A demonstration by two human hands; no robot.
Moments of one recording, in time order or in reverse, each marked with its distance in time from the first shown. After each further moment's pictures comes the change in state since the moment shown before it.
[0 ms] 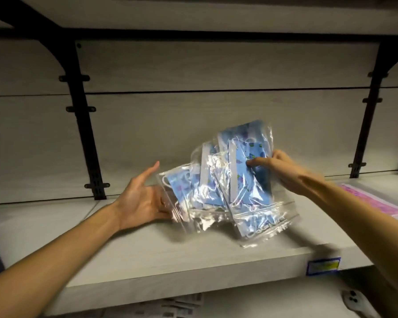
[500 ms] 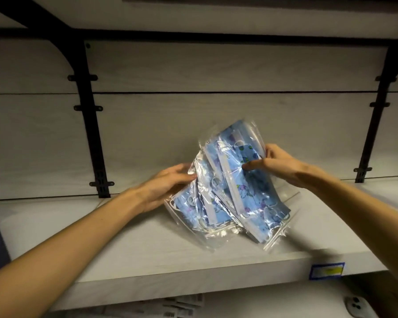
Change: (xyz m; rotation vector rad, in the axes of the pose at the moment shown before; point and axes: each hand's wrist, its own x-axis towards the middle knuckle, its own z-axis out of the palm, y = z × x) left_hand 0.031 0.016 0.034 0.310 0.069 0.204; right_hand 0.015 -0.018 0.004 -0.227 -0.148 -0.155
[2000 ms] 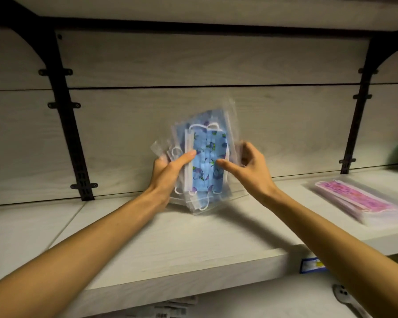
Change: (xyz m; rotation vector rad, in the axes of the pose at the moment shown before) left_hand 0.030 -0.003 0.042 -0.041 0.441 0.321; right_hand -0.004 0.022 0.063 0.268 0.456 -0.153
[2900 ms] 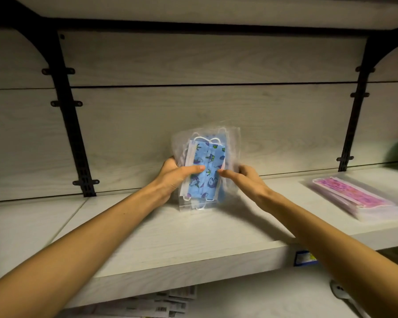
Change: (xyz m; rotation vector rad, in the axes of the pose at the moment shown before) left_hand 0.000 -0.006 0.004 0.123 -0.198 -0.133; right_hand -0.008 0.025 -0.004 -0.007 -0.193 0.336
